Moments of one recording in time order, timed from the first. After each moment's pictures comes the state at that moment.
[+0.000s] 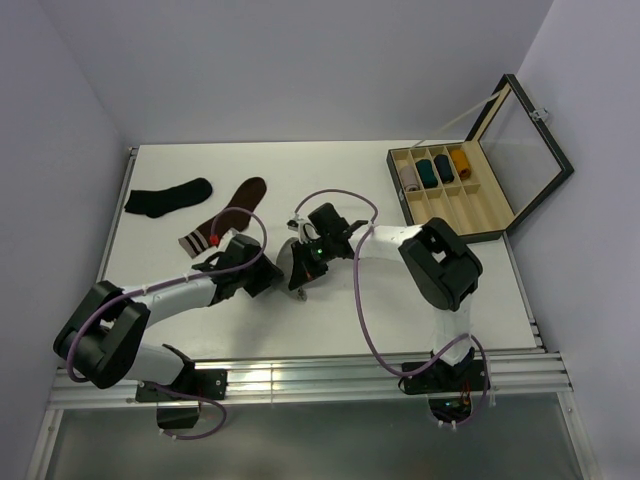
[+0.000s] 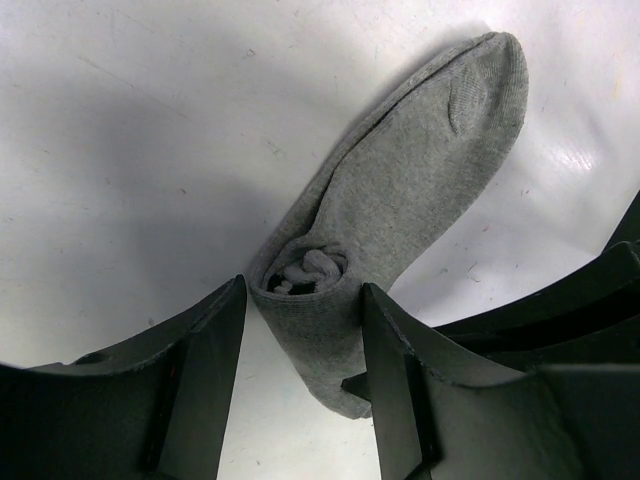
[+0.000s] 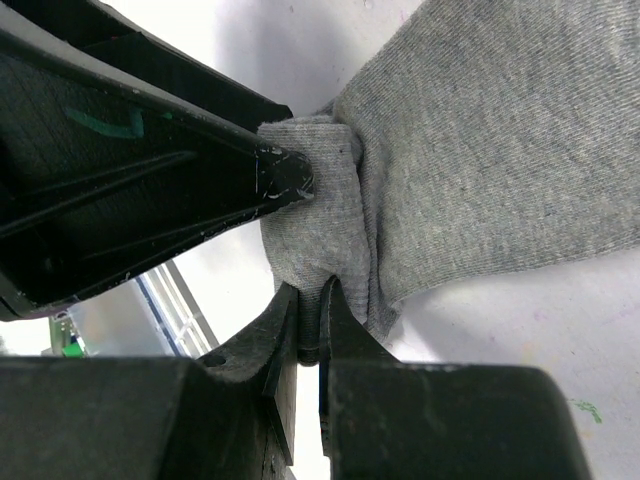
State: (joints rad) left arm -0.60 1.38 0.58 -0.06 -0.09 -1.22; right arm 0.70 1.93 1.13 -0.18 -0.67 0.35
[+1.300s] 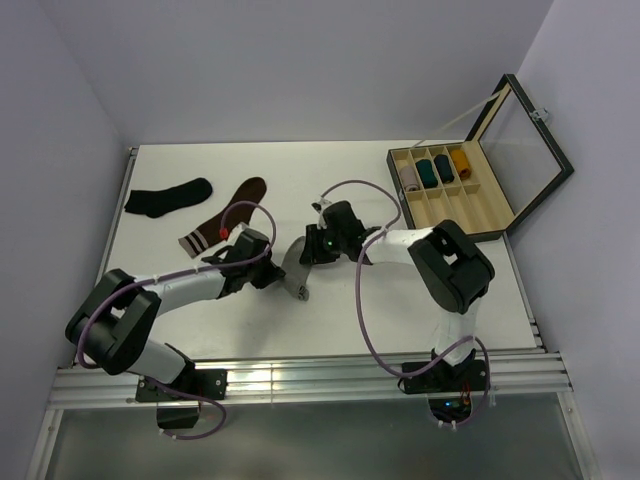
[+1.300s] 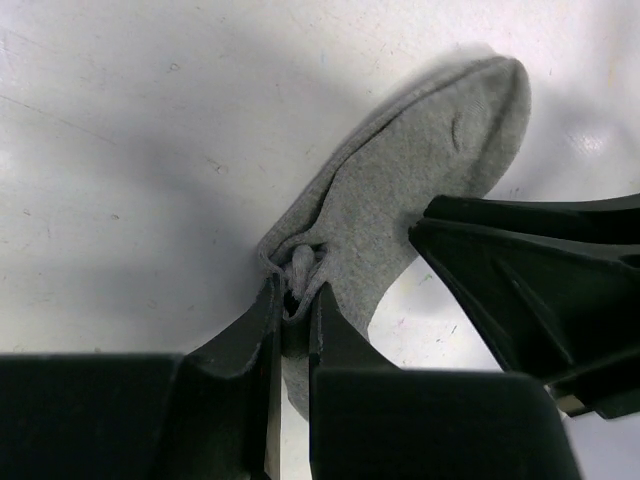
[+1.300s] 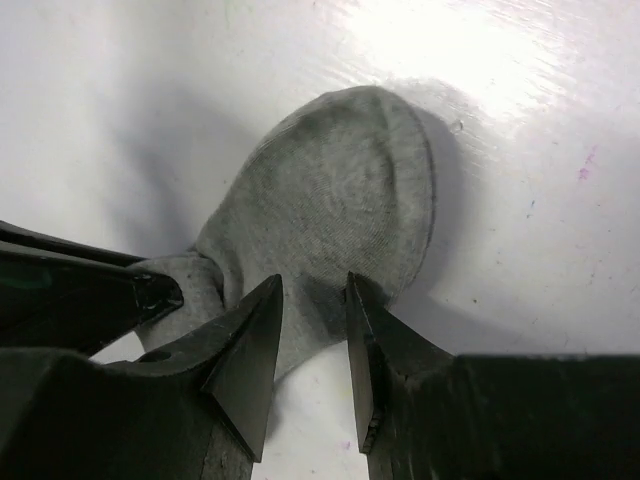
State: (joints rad) left arm -0.63 1.47 0.65 -0.05 -0.09 -1.19; right arm 0.64 1.87 1.00 0.11 -0.31 0.49
